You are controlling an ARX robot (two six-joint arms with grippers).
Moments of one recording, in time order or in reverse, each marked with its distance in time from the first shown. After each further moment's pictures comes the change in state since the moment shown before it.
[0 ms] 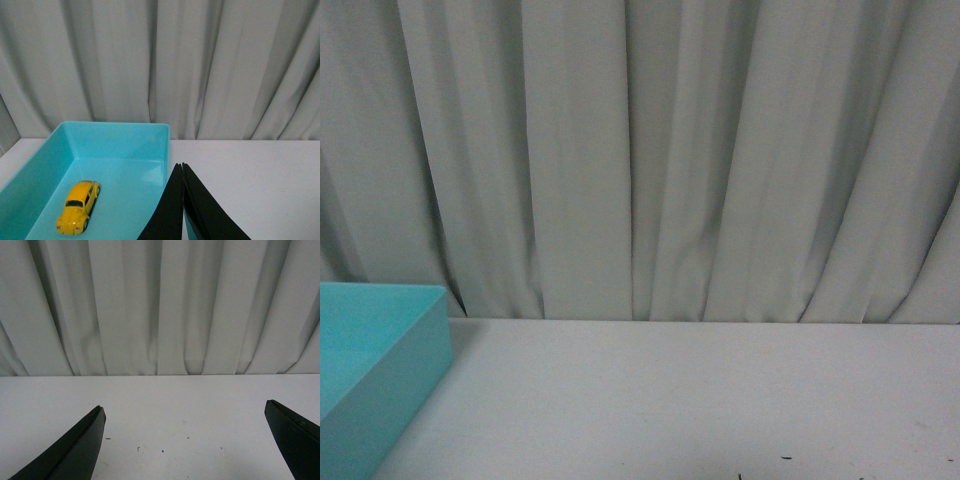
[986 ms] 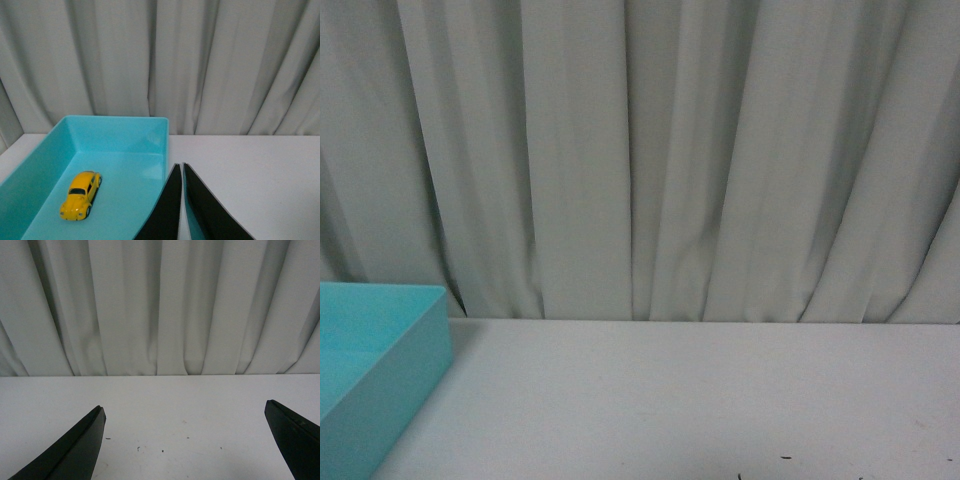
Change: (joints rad) left arm 0.000 -0.365 -0.036 -0.323 0.000 -0.002; right arm 0.000 0.000 0.000 0.000 0.000 0.000
